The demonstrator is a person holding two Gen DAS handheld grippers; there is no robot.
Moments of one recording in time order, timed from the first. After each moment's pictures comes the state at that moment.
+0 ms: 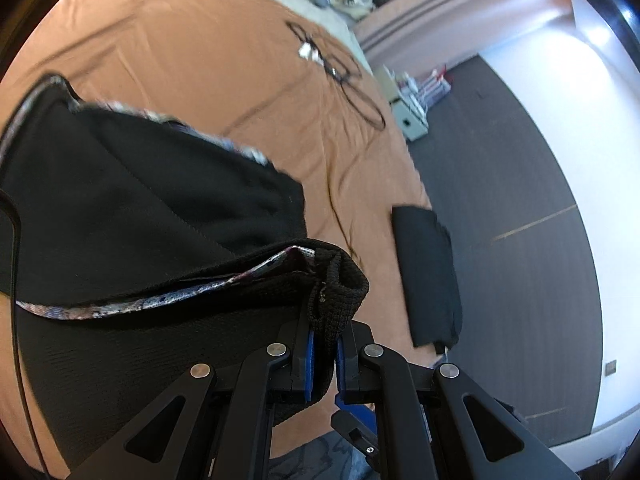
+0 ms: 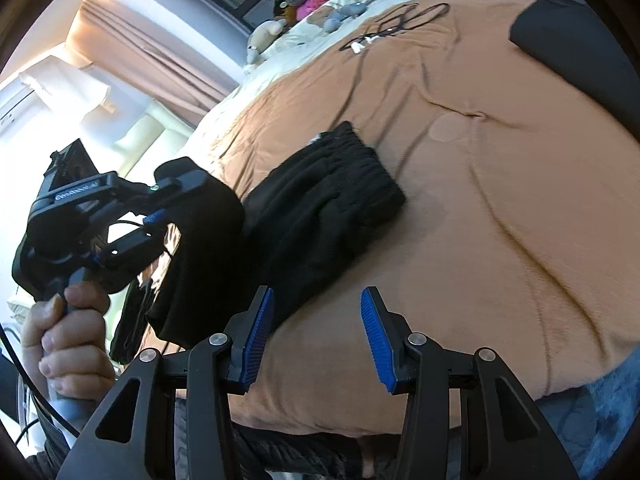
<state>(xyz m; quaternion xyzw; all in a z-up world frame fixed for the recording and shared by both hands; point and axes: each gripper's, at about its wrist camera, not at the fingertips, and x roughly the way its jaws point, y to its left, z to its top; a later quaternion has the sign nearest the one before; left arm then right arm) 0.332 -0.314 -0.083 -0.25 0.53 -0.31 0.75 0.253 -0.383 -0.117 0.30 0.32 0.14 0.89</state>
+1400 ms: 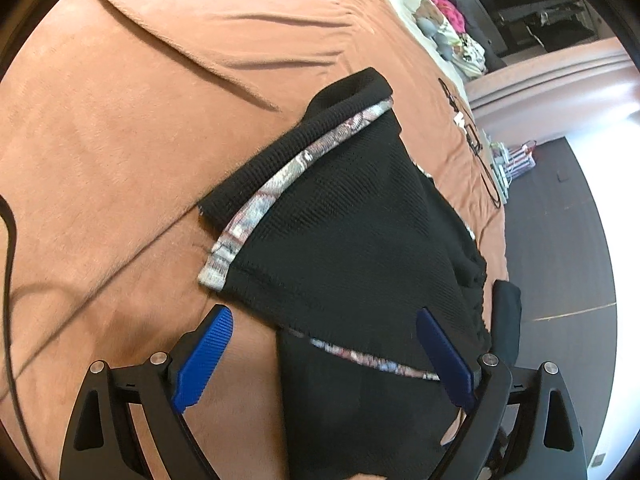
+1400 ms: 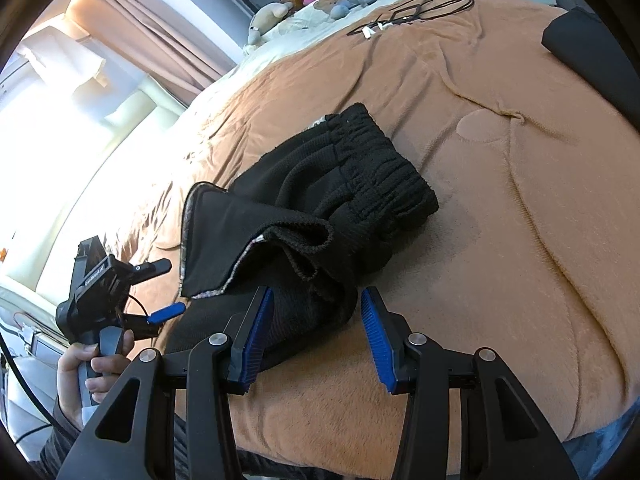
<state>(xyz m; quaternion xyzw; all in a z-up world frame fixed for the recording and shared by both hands) 0.346 -0.129 -0.167 -0.33 0.54 -0.15 0.76 0.301 -0.350 -0.116 0.25 0.34 0.13 0.89</state>
